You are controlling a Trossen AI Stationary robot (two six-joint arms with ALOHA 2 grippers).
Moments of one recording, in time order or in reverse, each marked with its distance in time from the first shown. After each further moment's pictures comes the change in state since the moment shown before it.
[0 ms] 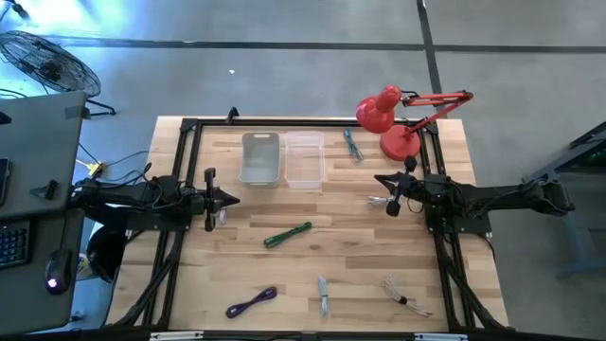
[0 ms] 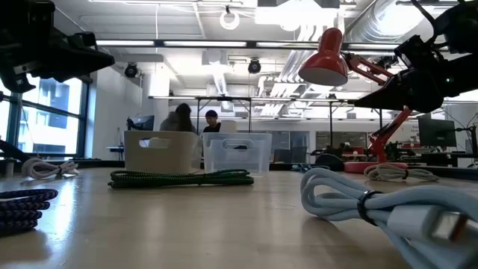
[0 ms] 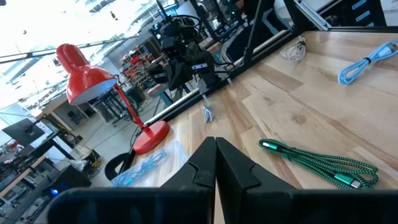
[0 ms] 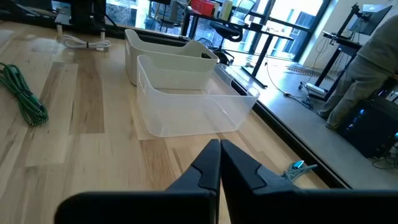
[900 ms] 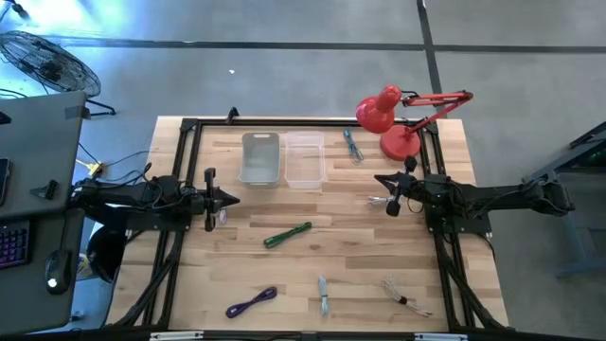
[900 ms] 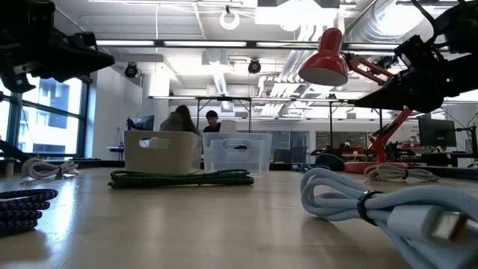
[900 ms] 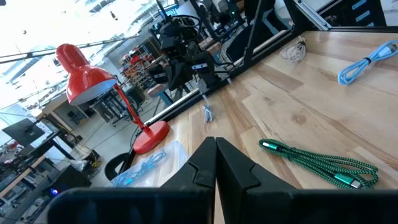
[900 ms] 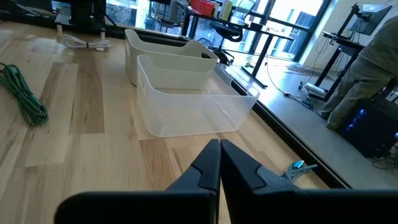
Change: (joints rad) left arm 0.000 0.000 0.000 0.000 0.000 0.000; right arm 0.000 0.000 0.000 0.000 0.000 0.000
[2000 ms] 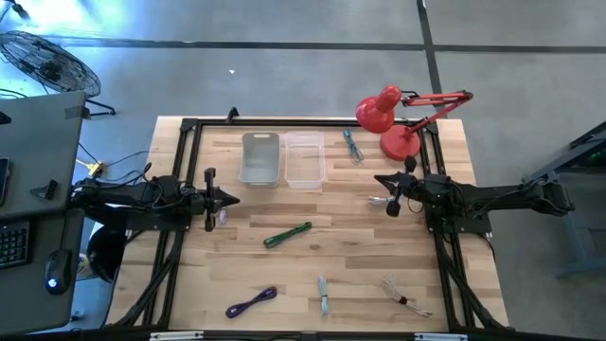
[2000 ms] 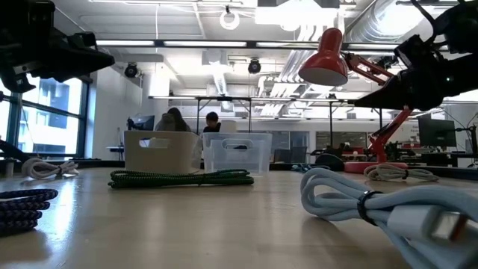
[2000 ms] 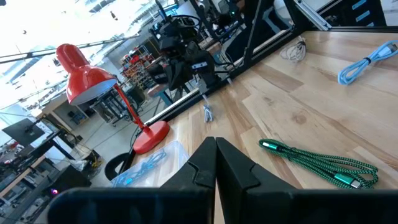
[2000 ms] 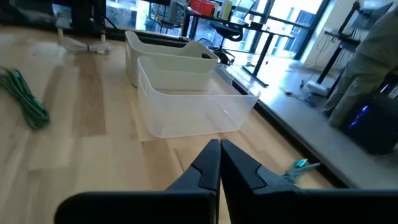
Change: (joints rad) left arm 0.000 0.000 0.000 0.000 0.000 0.000; right arm 0.000 0.000 0.000 0.001 -0.010 0.053
